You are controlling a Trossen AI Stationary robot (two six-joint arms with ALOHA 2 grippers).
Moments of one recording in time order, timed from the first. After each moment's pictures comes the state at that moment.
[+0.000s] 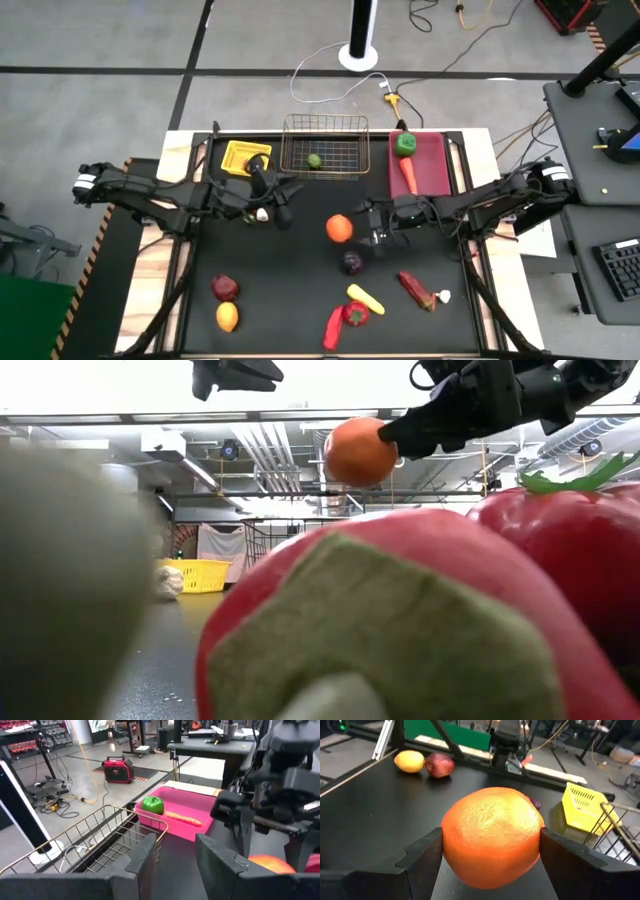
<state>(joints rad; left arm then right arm) -0.14 1.17 0.92 -0.02 -0.64 -0.14 0.08 1.36 0.59 0.51 0.00 -0.22</state>
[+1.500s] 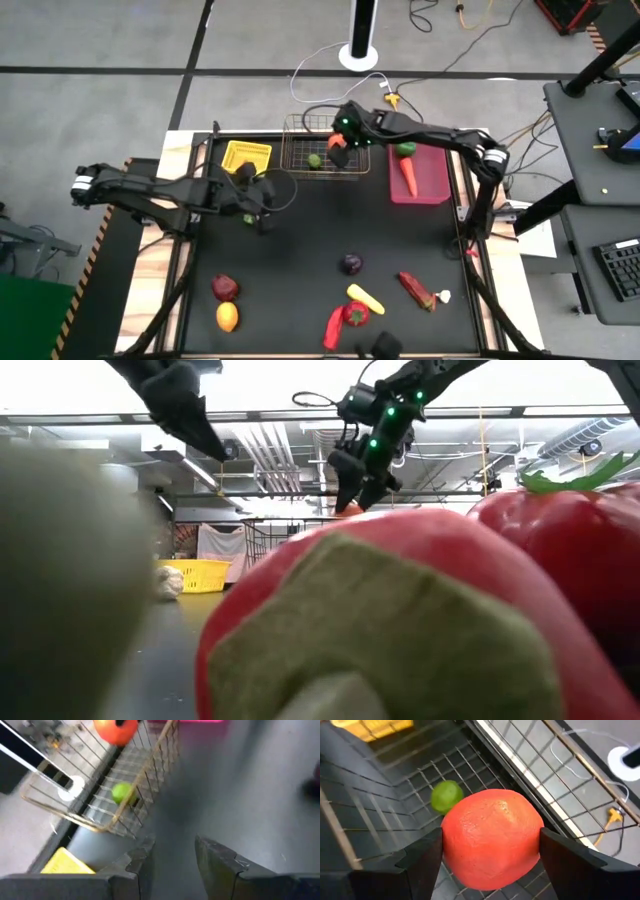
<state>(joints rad) -0.10 1.14 0.92 -0.62 -0.53 -0.19 -0.49 1.87 1.59 -0.65 0.12 0.09</state>
